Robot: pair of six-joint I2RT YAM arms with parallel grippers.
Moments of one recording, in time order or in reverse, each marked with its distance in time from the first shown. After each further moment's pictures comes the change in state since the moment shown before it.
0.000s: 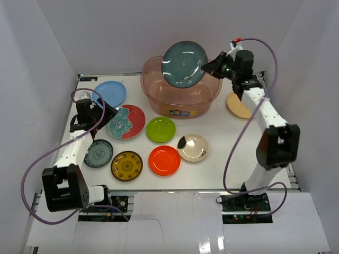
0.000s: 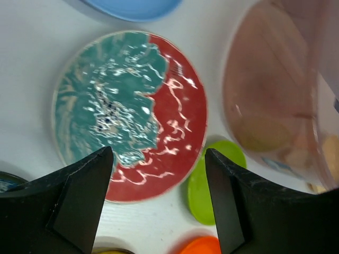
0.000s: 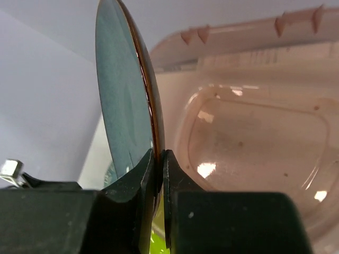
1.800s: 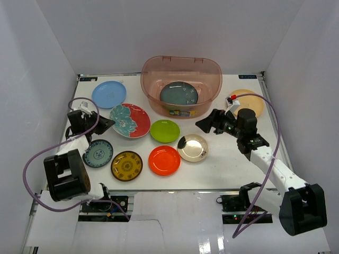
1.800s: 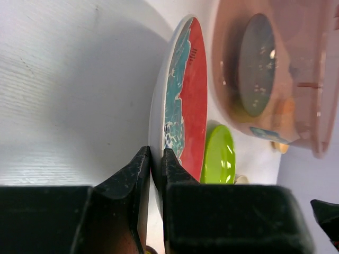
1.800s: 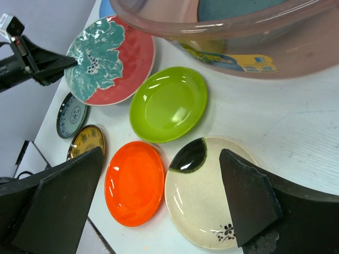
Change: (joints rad) left arm 0.220 0.183 -0.141 0.272 0.420 0.013; right arm 0.122 -0.587 -0.892 0.138 -0.067 -0.150
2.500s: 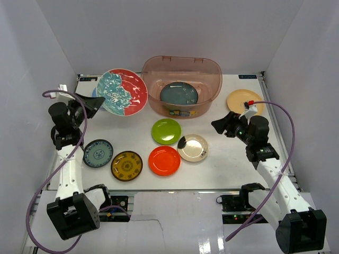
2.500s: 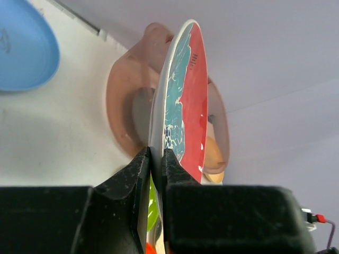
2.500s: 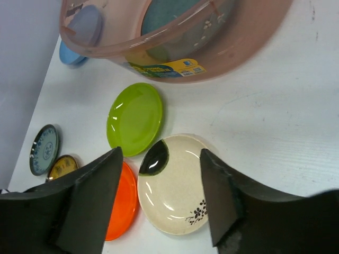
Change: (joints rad) left arm 0.015 -0.410 0.115 -0.024 -0.004 -0.223; right arm -0.116 -0.232 -0.073 -0.132 0.136 0.008
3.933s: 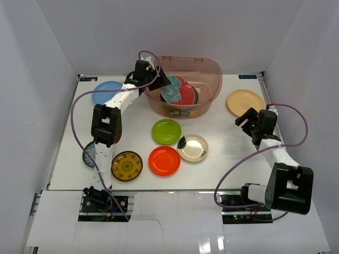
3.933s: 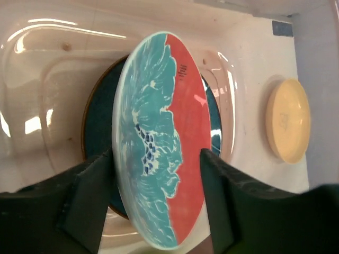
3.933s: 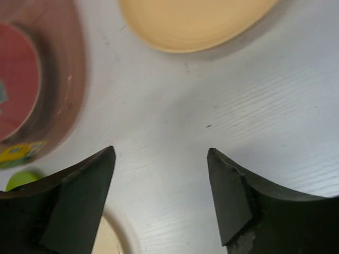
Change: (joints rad) left arm -0.628 1.283 1.180 -0.286 -0.278 0.282; right arm -0.274 0.347 0.042 0.028 0.243 0.039
